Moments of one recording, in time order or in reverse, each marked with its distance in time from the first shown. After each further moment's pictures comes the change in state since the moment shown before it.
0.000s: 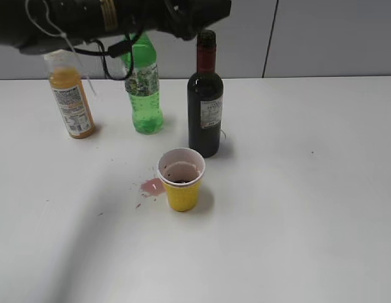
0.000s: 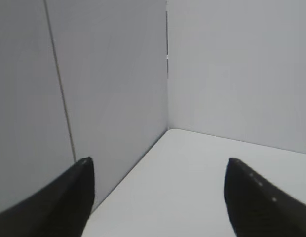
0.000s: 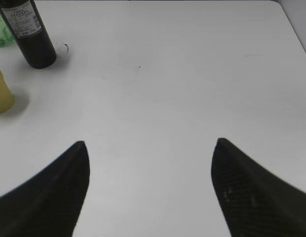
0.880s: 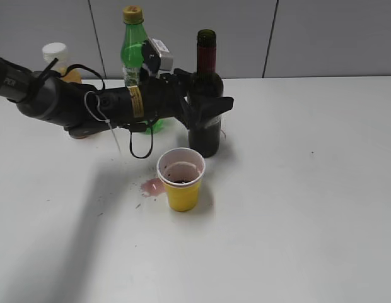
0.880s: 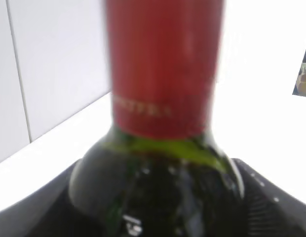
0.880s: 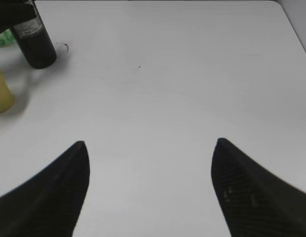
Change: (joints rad) left arm 0.000 0.362 0.002 -0.094 -0.214 0.237; right arm 0.000 0.000 0.000 0.000 0.001 0.000
